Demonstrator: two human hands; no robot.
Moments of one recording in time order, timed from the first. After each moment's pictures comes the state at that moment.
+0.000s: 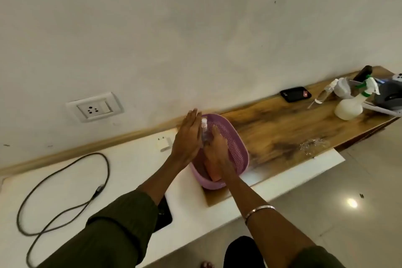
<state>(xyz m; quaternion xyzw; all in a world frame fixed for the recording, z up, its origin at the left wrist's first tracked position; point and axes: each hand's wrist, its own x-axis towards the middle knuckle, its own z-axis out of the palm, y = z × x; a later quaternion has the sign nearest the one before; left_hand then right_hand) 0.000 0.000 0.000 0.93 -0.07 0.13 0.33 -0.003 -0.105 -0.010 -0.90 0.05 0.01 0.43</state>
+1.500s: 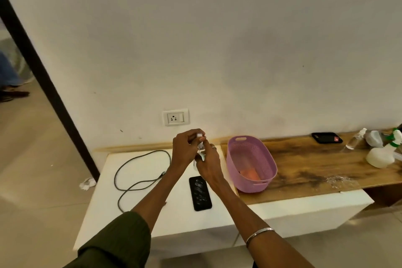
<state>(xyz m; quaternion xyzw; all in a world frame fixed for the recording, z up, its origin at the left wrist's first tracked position) -0.197 0.109 0.132 0.78 0.08 0.26 0.56 -0.174 0.012 0.089 -0.84 -0.22 -0.02 0.50</state>
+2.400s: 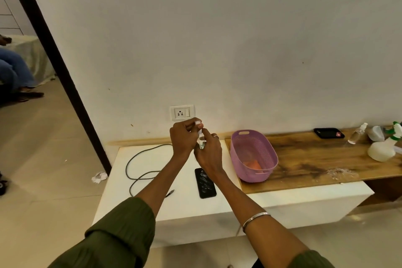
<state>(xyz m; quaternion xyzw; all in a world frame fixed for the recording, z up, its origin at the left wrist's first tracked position) -0.238 0.104 0.158 0.72 0.17 0.32 0.58 -0.217 0.017 0.113 -0.83 -0.21 -0.12 0.50</state>
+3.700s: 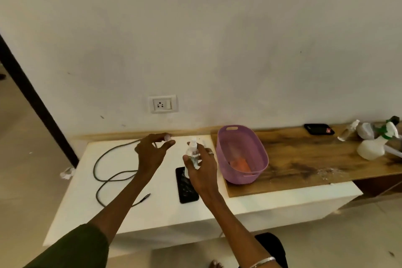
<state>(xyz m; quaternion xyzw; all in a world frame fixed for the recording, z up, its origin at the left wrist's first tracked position) -0.217 0.147 0.065 0.77 0.21 0.29 0.53 -0.206 -0.016 0.045 -0.81 -0.17 -0.06 0.56</state>
